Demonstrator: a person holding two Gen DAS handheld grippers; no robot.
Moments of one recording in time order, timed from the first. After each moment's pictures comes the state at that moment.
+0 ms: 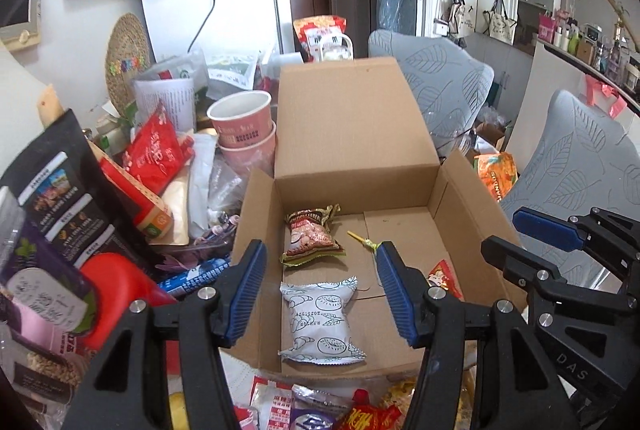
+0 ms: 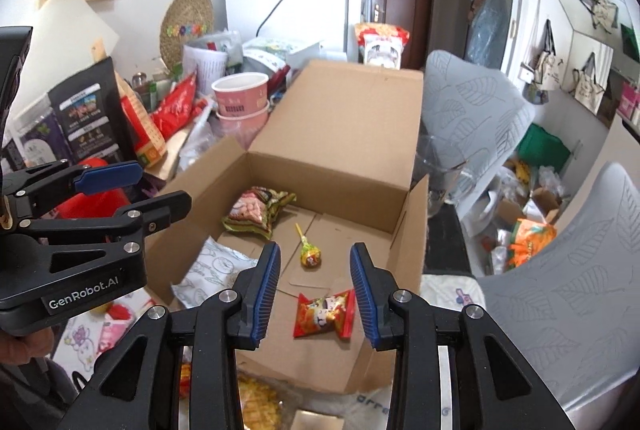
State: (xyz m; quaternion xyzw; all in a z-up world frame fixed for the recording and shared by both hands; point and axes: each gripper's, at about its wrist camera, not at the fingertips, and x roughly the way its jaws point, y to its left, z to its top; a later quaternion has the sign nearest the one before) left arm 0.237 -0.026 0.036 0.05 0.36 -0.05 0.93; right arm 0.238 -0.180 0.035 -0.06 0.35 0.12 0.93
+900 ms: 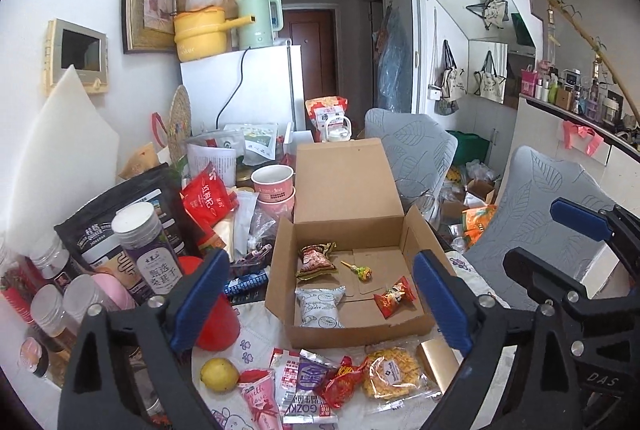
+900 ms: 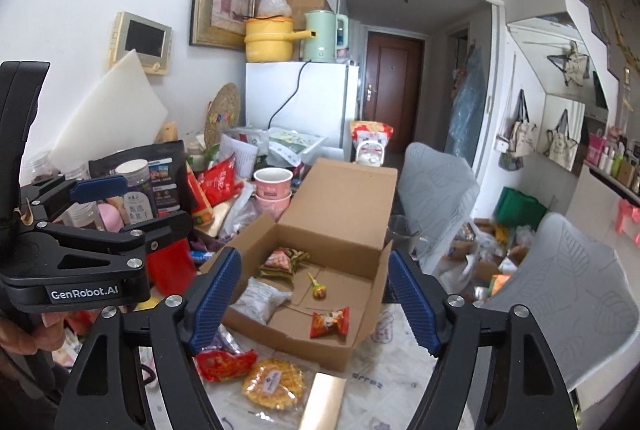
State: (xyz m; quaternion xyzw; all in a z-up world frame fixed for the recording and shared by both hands) left arm 0.089 -0.011 0.127 0.03 0.24 -0.04 0.97; right arm 0.087 -0.179 0.130 -0.06 0.21 0.12 0.97
